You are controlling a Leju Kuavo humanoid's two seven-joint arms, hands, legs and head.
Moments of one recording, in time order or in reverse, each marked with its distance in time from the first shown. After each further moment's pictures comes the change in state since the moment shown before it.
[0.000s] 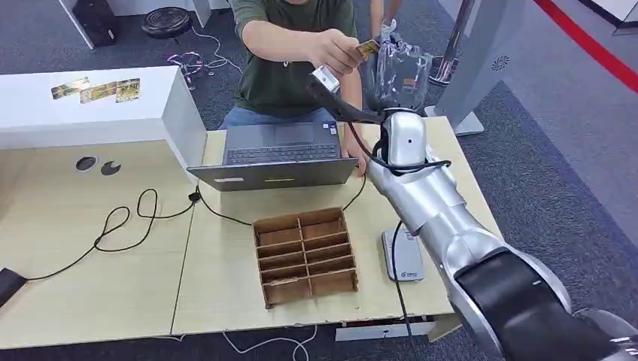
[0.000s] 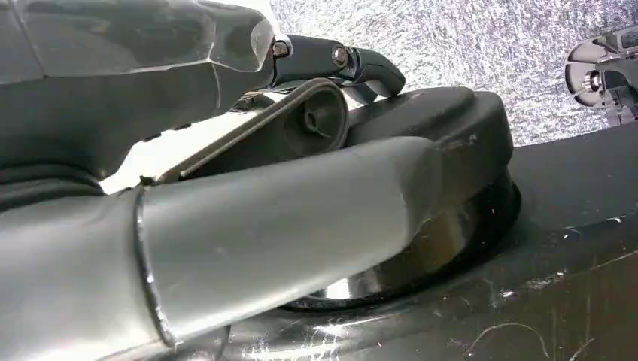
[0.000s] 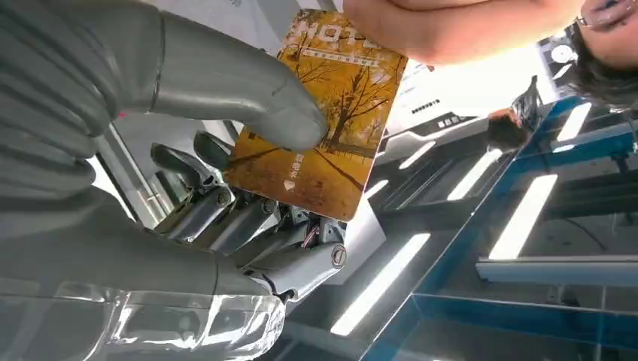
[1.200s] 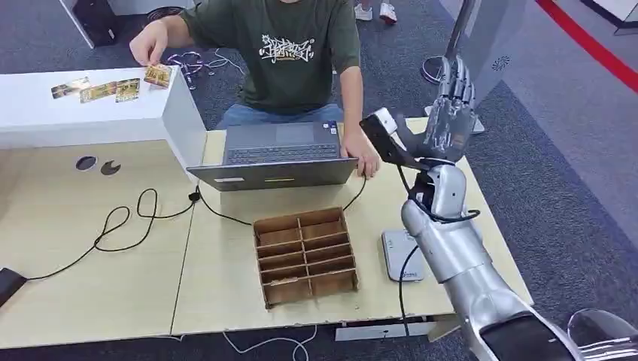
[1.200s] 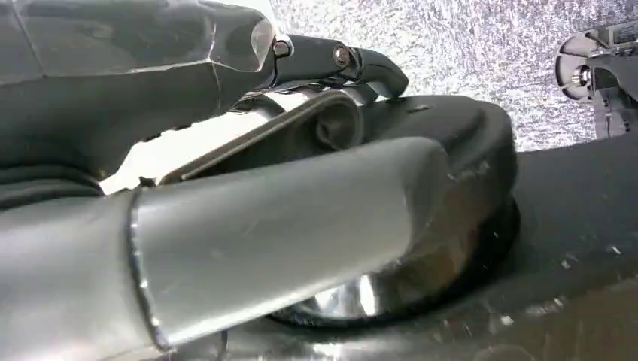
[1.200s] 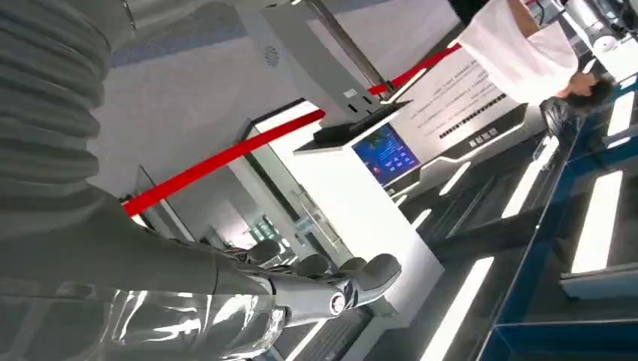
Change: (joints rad) left arm 0.028 0.011 -0.002 0.002 0.095 0.010 -0.047; right arm 0.376 -0.110 -0.185 -0.364 -0.179 -0.095 -0.138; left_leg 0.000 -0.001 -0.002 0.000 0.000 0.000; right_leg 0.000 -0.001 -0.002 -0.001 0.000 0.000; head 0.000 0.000
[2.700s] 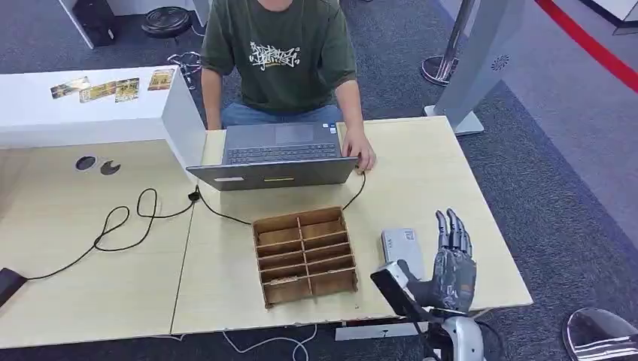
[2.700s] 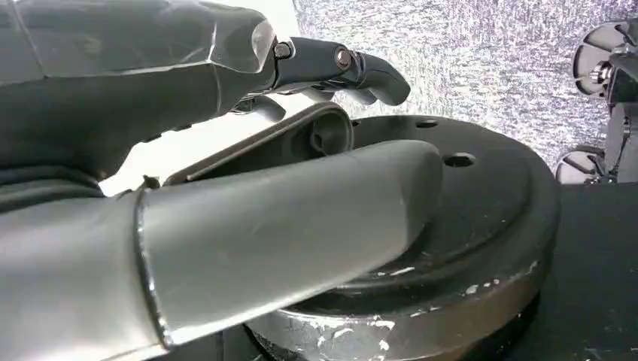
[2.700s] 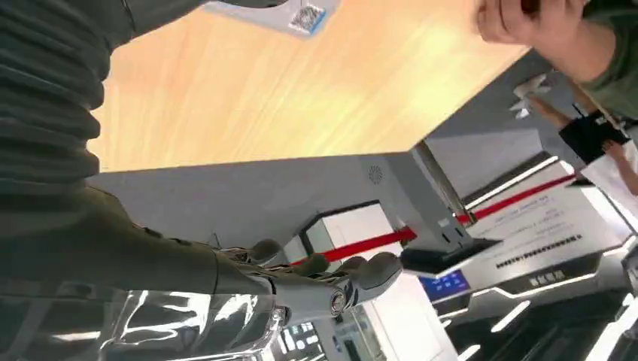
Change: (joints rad) left arm 0.036 0.012 0.031 0.000 0.155 0.046 -0.032; right arm 0.723 -0.089 0.074 -0.421 -0.033 0.001 0.071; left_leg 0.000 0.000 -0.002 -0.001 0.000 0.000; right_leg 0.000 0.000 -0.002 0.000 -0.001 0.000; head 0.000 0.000
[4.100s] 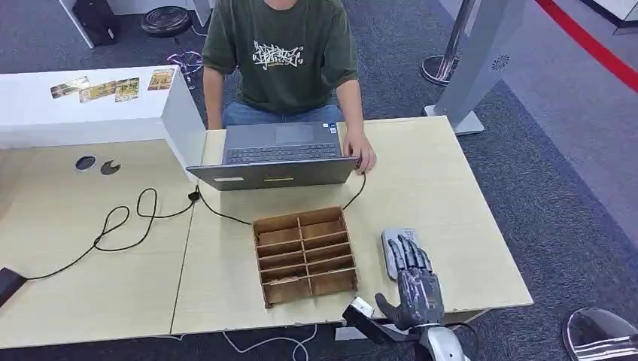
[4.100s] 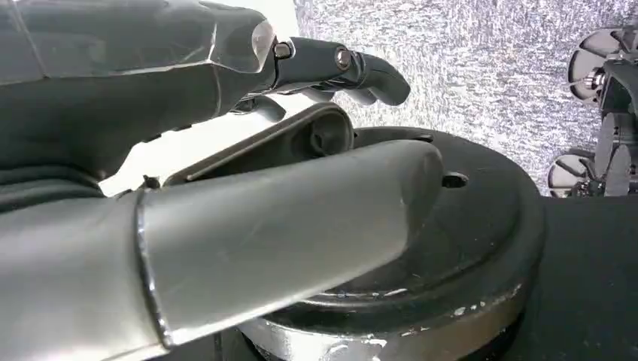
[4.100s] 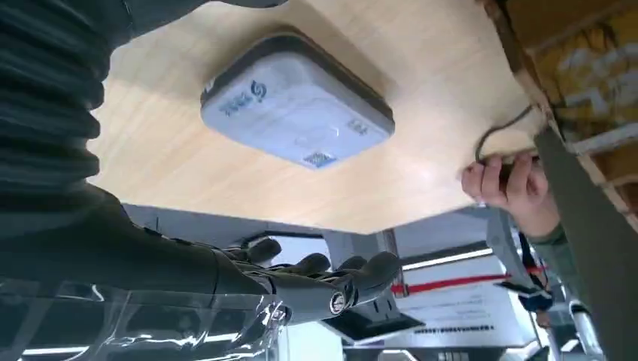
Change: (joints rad) left arm 0.000 0.008 0.000 0.000 0.032 0.005 -0.008; right arm -0.093 -0.156 0.294 0.155 -0.003 0.079 0.076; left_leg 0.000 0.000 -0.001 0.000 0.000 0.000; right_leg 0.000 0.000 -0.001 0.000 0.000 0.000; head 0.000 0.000
